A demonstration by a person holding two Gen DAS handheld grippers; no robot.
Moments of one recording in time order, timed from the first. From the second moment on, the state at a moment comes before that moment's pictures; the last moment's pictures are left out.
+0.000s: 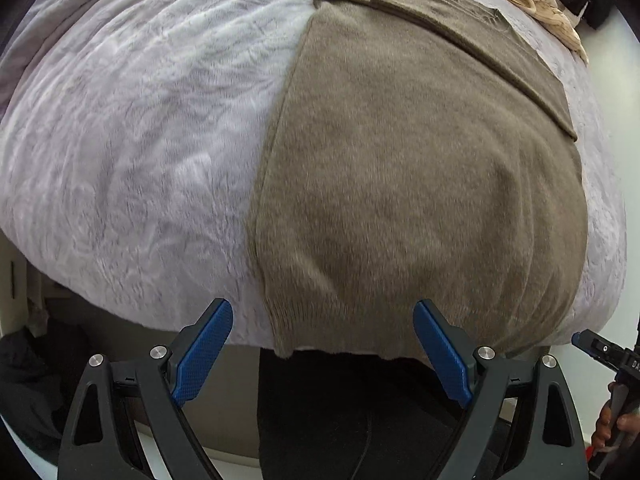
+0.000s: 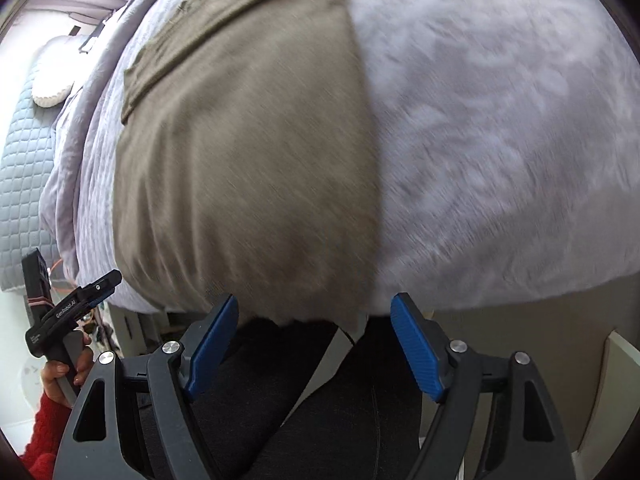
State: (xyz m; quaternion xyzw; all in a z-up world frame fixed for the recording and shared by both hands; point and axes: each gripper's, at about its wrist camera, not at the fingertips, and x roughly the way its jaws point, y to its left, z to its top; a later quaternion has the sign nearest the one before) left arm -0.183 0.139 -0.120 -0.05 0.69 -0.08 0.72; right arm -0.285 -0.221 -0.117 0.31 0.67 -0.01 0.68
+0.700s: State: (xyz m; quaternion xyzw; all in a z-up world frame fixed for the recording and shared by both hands) left arm -0.211 0.145 -0.152 -0.14 0.68 -0.15 0.70; right arm -0.289 -0.199 -0.191 0.44 0.65 0.08 0.61
